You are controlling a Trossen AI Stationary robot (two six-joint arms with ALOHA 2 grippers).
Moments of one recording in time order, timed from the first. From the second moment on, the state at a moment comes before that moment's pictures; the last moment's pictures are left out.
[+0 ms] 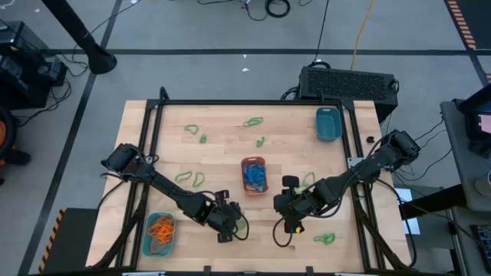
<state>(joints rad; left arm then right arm) -0.50 1.90 1.17 -0.35 -0.27 -0.54 0.50 1.60 1.15 -0.65 0.29 0.45</state>
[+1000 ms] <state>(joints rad) -0.52 1.78 1.18 -0.07 -0.64 -0.28 0.48 1.61 1.12 -0.14 0.44 0.20</state>
